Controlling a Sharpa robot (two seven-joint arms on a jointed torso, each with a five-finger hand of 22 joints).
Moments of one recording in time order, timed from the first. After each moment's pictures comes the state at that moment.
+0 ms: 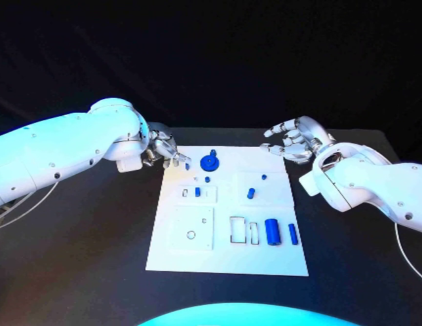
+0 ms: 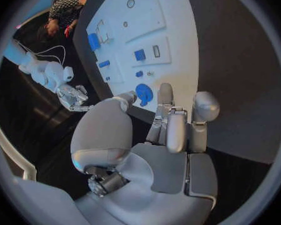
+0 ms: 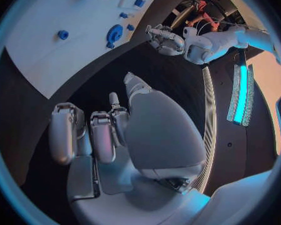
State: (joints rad) left arm 1.34 -0.71 0.01 1.32 -1.03 0.29 -0.54; left_hand 1.03 -0.15 0.35 0.30 0.23 0.78 0.13 0.49 0.70 1.05 0.06 0.89 0.56 1.47 -0.01 1.46 1.31 0.10 1.23 0.10 1.26 1.00; right arm 1.26 -0.87 -0.11 1.62 -0.87 -0.64 -0.14; right_hand 1.47 -0.15 0.17 0.28 0.21 0.88 0.17 0.09 0.43 1.42 0.09 1.40 1.31 1.47 0.01 1.54 1.31 0.04 1.47 0.11 1.35 1.31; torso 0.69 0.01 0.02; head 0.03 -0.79
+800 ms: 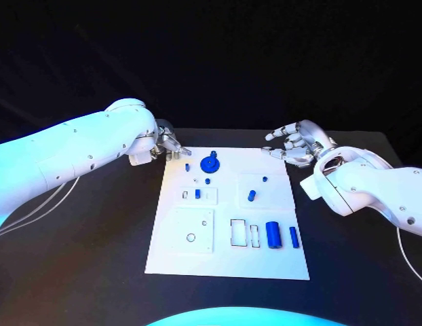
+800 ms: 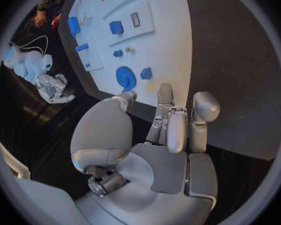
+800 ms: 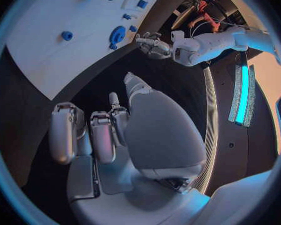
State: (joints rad) left arm 1.34 -0.54 -0.01 1.03 -1.08 0.26 -0.52; left_hand 1.04 -0.16 0.34 0.29 0.23 0.79 0.13 0.49 0.70 1.05 0.05 0.89 0.56 1.47 -0.01 1.46 1.31 0.10 1.24 0.10 1.26 1.02; right arm 1.26 -0.87 -0.11 1.62 -0.87 -0.64 -0.14; right_hand 1.47 -0.15 0.17 0.28 0.21 0.88 0.17 0.09 0.43 1.42 0.09 1.40 1.31 1.47 0.01 1.54 1.31 0.04 1.47 0.11 1.34 1.31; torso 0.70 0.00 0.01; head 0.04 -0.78
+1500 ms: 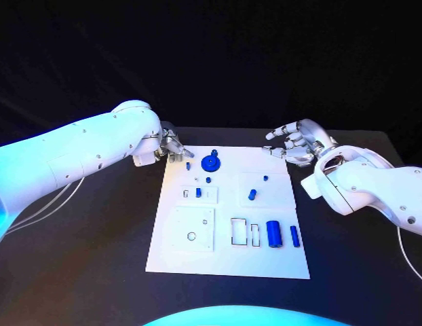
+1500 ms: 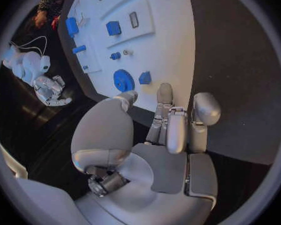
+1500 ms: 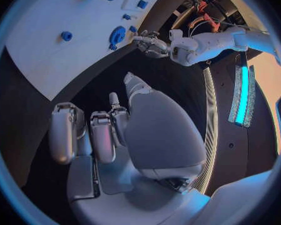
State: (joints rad) left arm 1.34 -0.51 -0.03 0.99 -1.07 0.27 -0.51; left_hand 1.06 -0.15 0.33 0.29 0.23 0.83 0.12 0.48 0.69 1.07 0.04 0.89 0.56 1.47 -0.01 1.47 1.31 0.10 1.26 0.09 1.28 1.05; right arm 1.26 -0.87 -0.11 1.62 -0.87 -0.64 -0.13; right_hand 1.47 -0.15 0.17 0.29 0.21 0.88 0.17 0.09 0.43 1.42 0.09 1.40 1.31 1.47 0.01 1.54 1.31 0.04 1.47 0.11 1.34 1.31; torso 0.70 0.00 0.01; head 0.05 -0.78
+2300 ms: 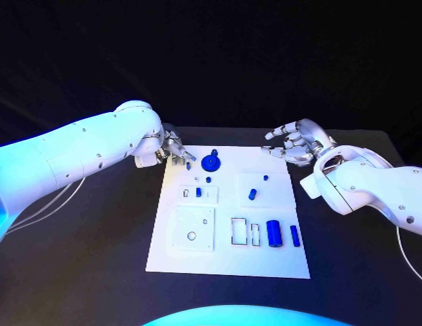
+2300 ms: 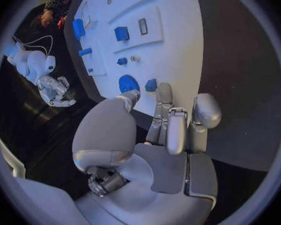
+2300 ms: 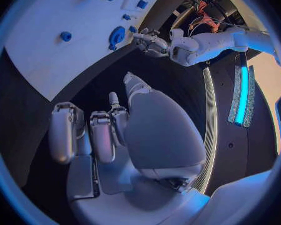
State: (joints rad) left arm 1.34 -0.51 -0.03 1.00 -1.02 0.31 -0.51; left_hand 1.11 -0.13 0.32 0.29 0.23 0.87 0.11 0.48 0.68 1.09 0.03 0.90 0.55 1.47 -0.03 1.49 1.31 0.10 1.27 0.08 1.30 1.07; right arm 1.26 -0.86 -0.11 1.61 -0.88 -0.64 -0.14; right_hand 1.47 -0.15 0.17 0.29 0.21 0.88 0.17 0.09 0.43 1.42 0.09 1.40 1.31 1.47 0.01 1.54 1.31 0.04 1.47 0.11 1.34 1.31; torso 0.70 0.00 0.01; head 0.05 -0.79
